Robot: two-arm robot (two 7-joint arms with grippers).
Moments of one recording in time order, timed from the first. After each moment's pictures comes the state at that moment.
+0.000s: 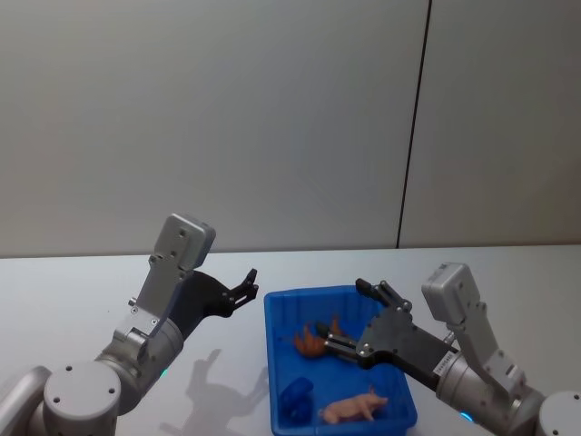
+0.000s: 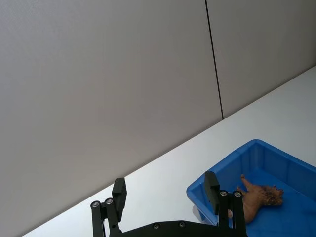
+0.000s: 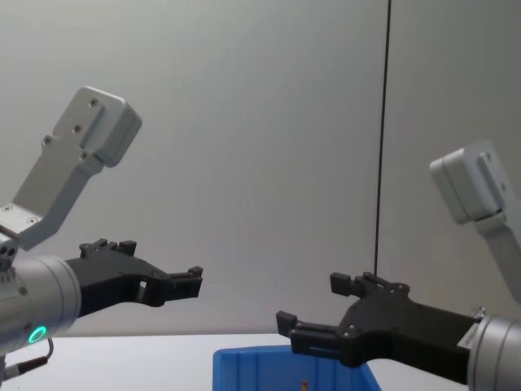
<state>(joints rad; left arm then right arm) -0.26 0.35 0.35 -1.49 -0.15 0.16 -0.09 0.24 0.18 -0.34 -1.31 0.09 -0.15 0.53</state>
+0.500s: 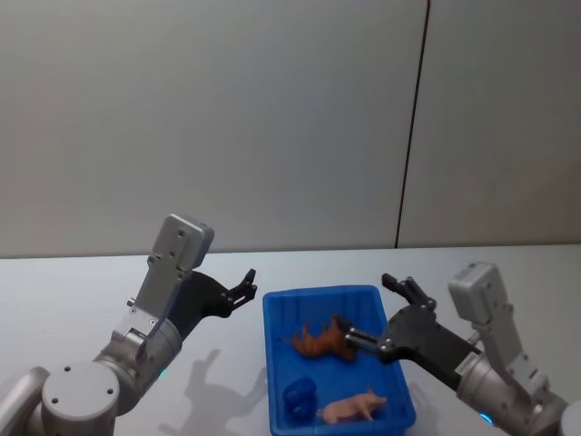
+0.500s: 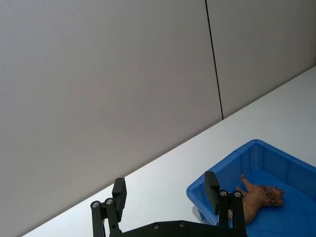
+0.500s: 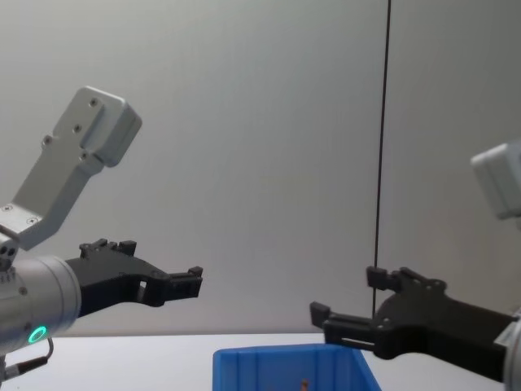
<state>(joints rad) -0.26 0.35 0.35 -1.49 -0.15 0.16 -0.09 0.20 0.21 -0.32 -1.35 0.13 -0.15 0.47</state>
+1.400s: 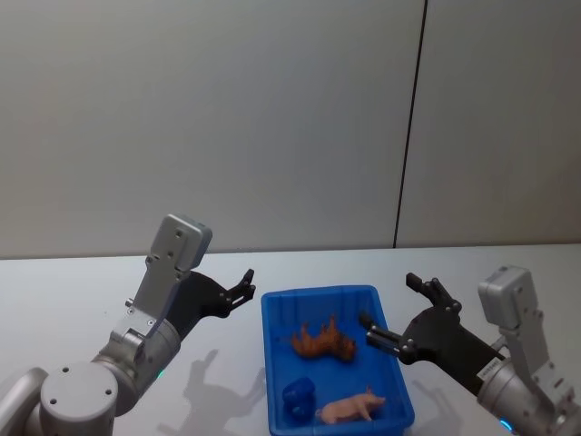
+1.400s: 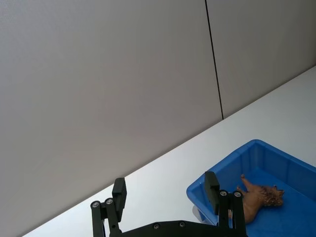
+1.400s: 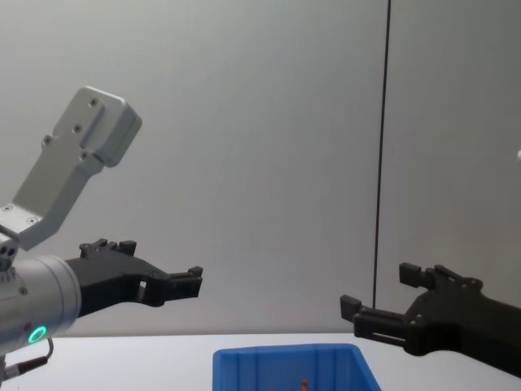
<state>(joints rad) -0.26 0.35 0.35 -1.49 -0.15 0.16 -0.09 0.14 0.25 -0.30 -1.42 0.17 -0.15 0.42</state>
